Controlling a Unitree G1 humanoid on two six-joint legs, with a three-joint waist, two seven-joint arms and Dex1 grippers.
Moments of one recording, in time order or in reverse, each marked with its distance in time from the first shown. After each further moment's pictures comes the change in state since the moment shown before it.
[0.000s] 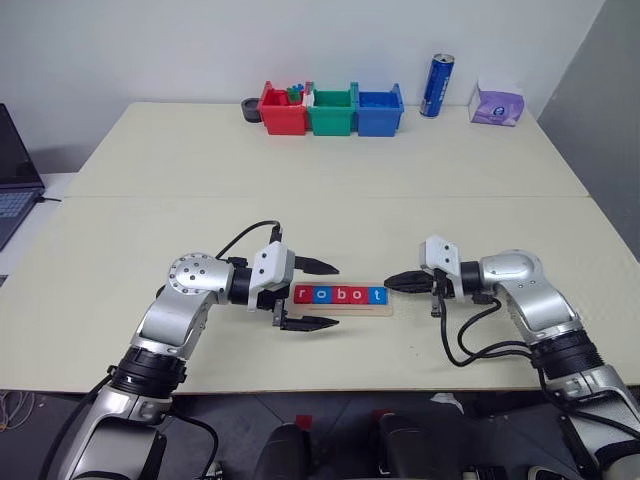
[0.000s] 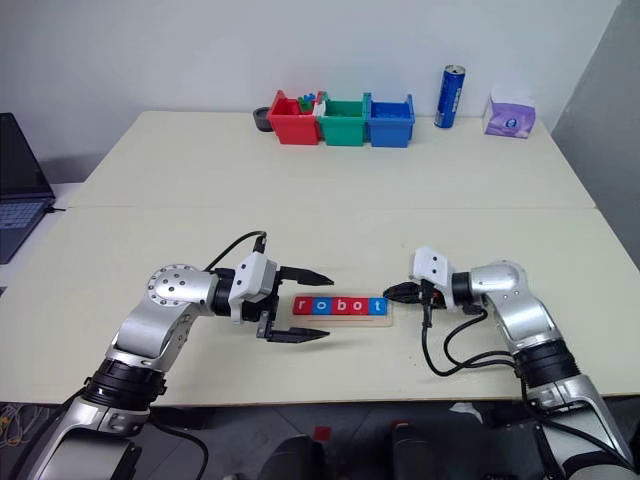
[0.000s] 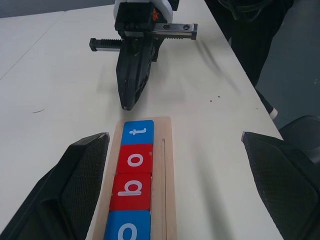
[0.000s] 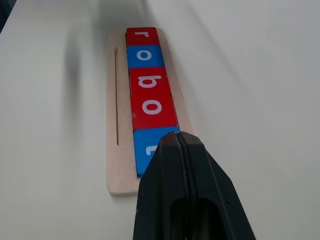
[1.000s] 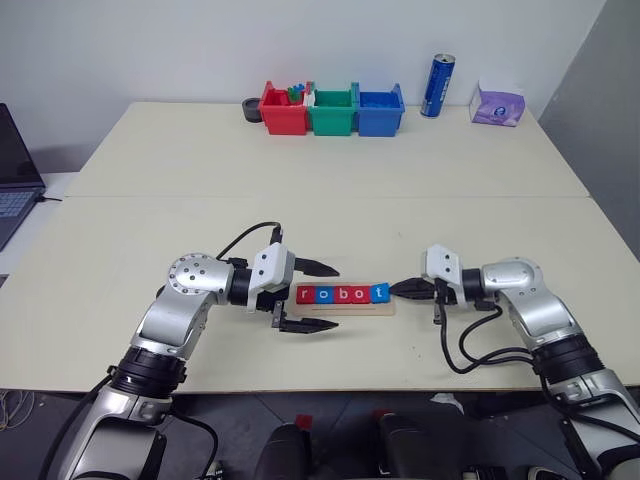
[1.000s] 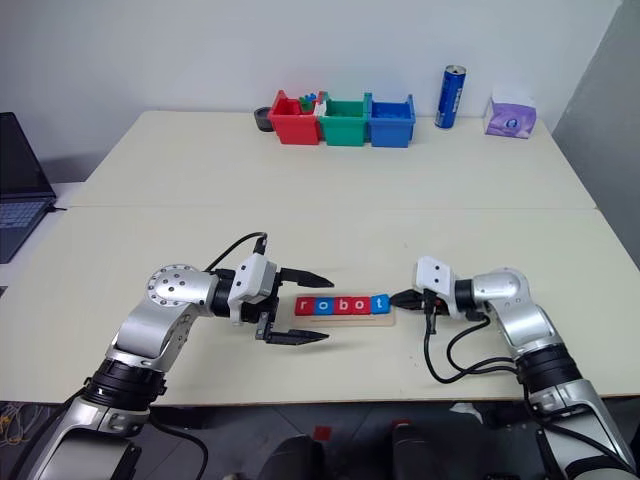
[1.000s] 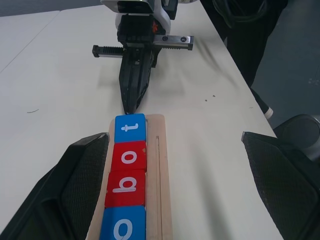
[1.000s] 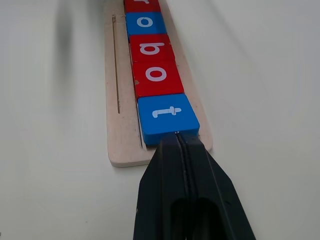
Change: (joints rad) left arm 0.004 0.000 0.000 -0.001 0.000 0.002 -0.015; right arm 0.011 -0.018 0.005 0.075 -0.040 -0.085 0.001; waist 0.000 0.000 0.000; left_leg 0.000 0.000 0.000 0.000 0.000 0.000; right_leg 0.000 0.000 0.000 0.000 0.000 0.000
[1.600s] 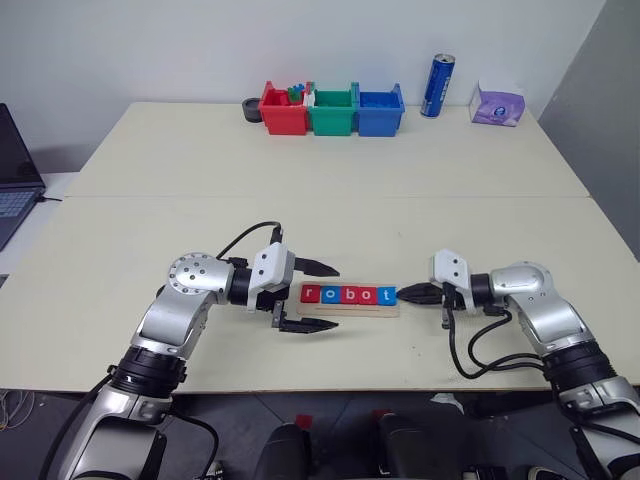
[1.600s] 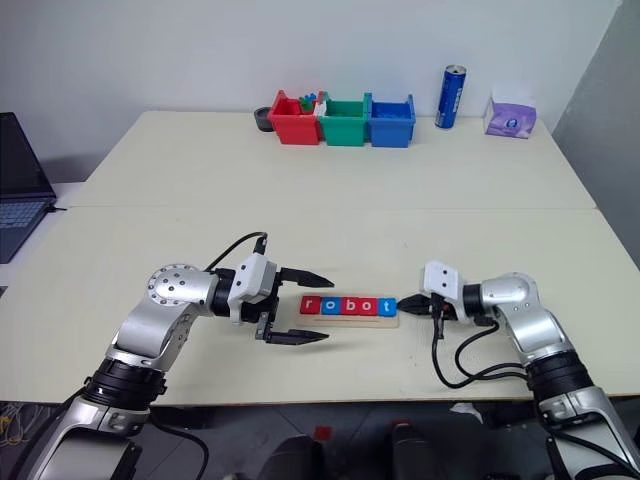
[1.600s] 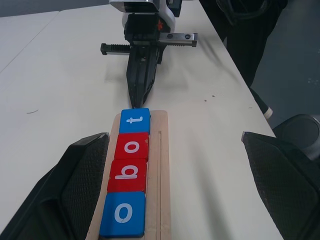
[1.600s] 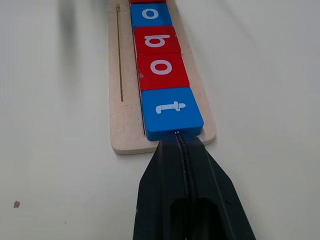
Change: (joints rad) left arm -0.003 0.000 0.000 0.002 0.000 0.000 -0.005; right arm 0.040 -0.042 -0.013 -0.033 0.010 0.021 -0.001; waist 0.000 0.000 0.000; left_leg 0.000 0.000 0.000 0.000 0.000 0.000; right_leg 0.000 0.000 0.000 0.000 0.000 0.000
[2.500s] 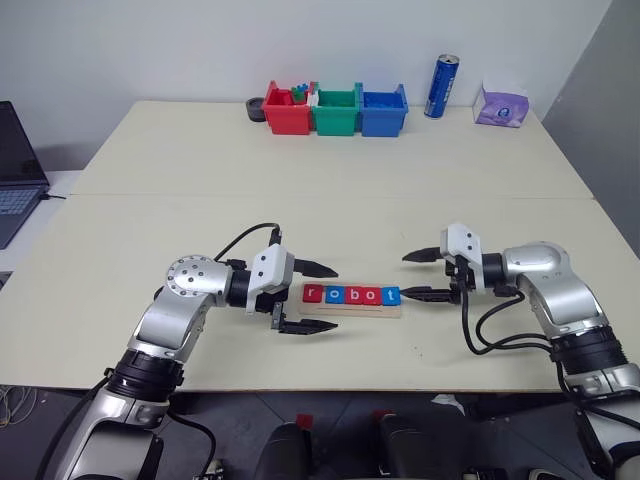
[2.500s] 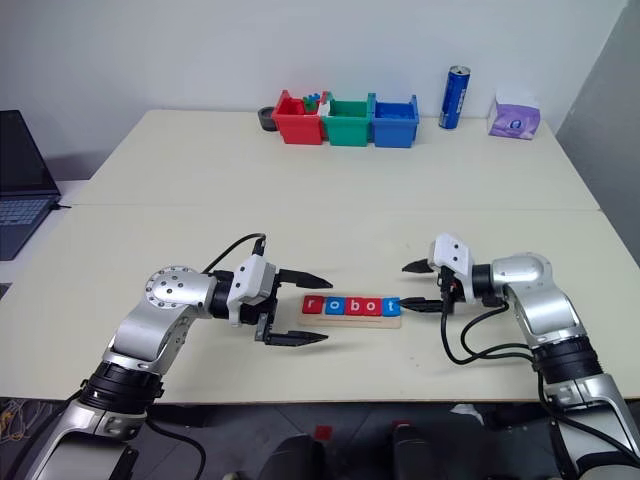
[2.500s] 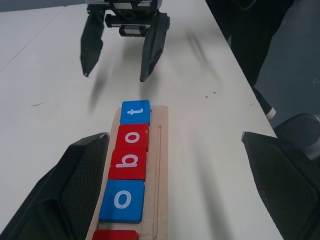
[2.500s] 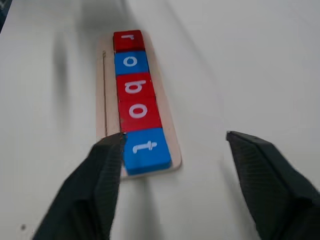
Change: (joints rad) left arm 0.016 0.007 0.001 -0.023 -0.001 0.016 0.017; right arm -0.027 -0.032 -0.072 -0.069 0.081 0.152 0.044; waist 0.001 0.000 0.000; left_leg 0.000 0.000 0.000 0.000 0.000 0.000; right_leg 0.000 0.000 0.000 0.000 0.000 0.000
